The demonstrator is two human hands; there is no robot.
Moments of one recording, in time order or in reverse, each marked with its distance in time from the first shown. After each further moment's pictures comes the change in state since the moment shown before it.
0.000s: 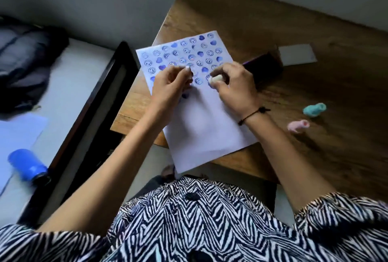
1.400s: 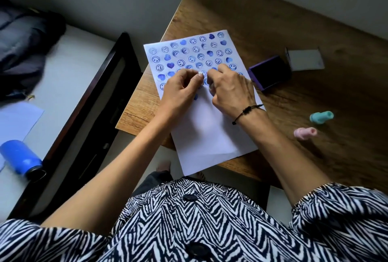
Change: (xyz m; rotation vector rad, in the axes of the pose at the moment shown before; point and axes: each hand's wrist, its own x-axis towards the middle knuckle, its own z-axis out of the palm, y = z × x) left_hand 0.005 -0.016 -0.008 0.118 -0.073 0.054; right_hand 0.008 -0.016 0.018 -0.563 -0.193 -0.191
